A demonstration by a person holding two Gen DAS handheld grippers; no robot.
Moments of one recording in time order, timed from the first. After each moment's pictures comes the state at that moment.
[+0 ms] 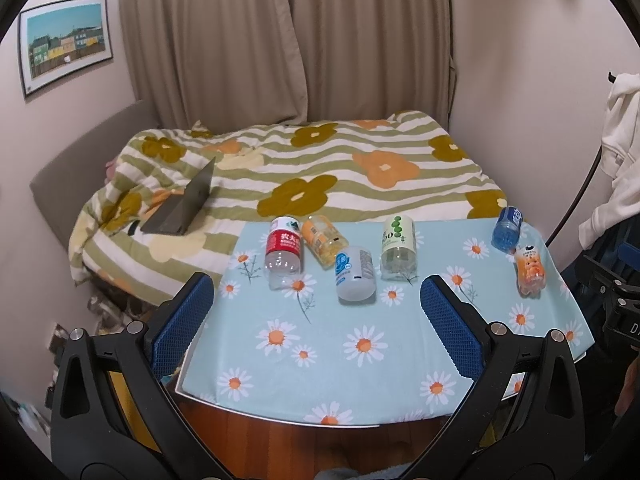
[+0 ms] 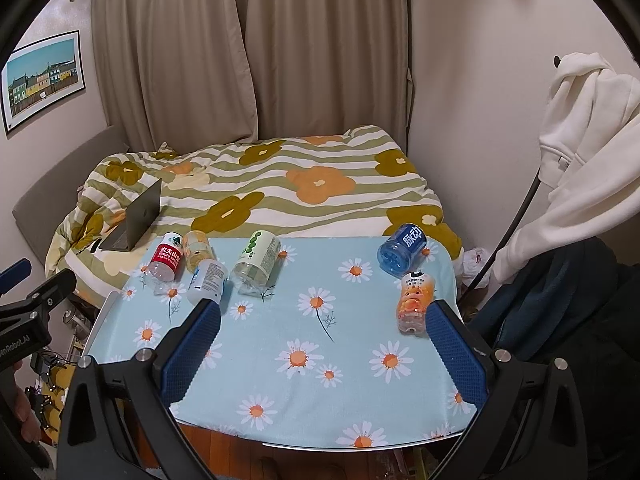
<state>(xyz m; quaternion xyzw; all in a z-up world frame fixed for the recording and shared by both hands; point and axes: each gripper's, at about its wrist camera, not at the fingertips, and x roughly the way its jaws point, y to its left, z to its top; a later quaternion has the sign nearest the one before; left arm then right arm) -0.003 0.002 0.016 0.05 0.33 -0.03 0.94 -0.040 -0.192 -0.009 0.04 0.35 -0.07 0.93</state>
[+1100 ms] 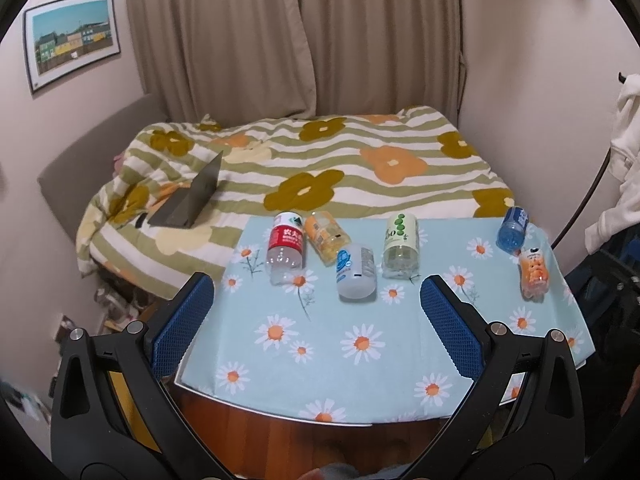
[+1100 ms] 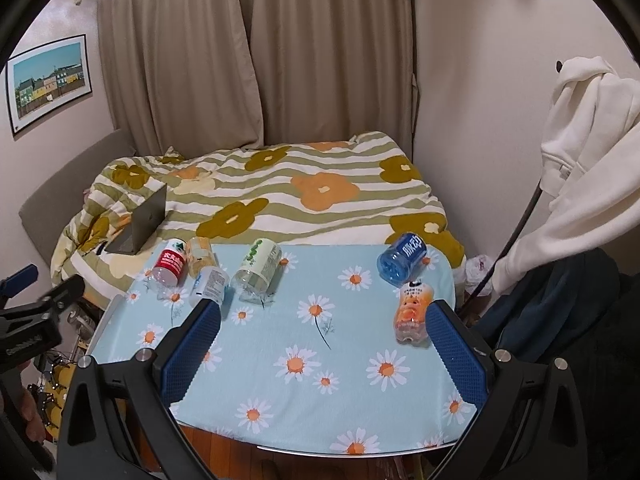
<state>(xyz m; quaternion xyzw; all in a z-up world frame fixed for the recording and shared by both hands) 0.002 0.002 0.014 0.05 0.34 -0.01 0.94 -0.033 -0.199 0.003 0.04 0.35 -0.05 0.94</state>
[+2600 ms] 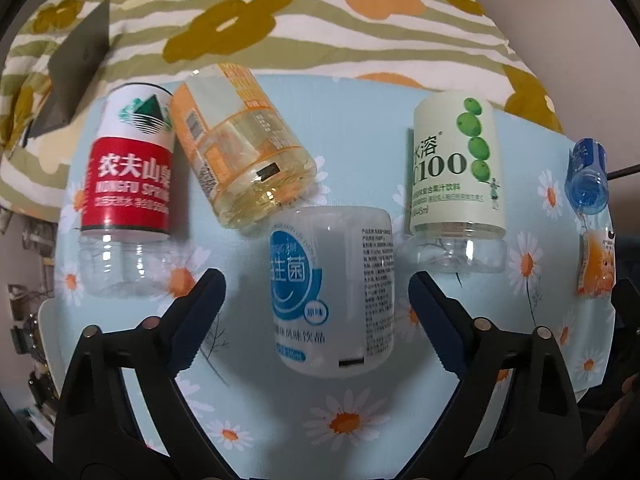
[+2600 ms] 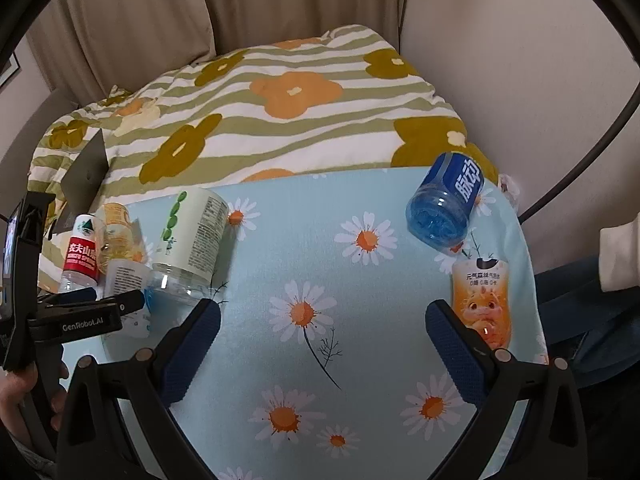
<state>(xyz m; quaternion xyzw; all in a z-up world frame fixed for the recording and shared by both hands) 0.258 -0.037 -0.199 0.01 0.63 -0.09 0.77 0.141 -0.224 -0.145 0.10 0.51 -0.09 0.85</state>
